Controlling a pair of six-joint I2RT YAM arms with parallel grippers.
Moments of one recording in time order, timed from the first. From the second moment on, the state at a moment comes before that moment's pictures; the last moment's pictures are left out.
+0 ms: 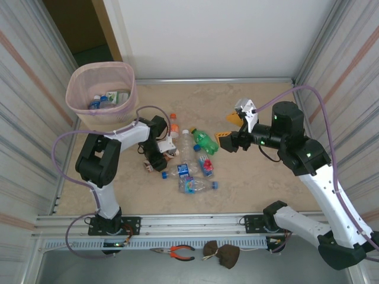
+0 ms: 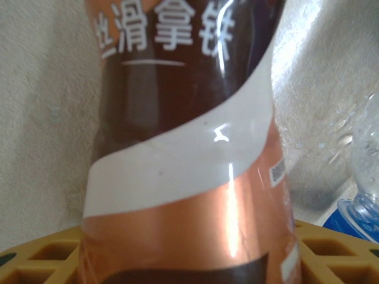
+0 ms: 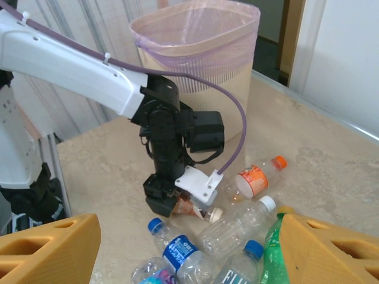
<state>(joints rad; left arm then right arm) -0.46 1.85 1.19 -0.97 0.13 0.55 0.50 0.93 1.27 -0.67 -0.52 -0.06</state>
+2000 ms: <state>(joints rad) 0.07 1.55 1.97 -1.06 0.34 0.15 0.51 0.96 1.28 -0.69 -0.52 -0.06</state>
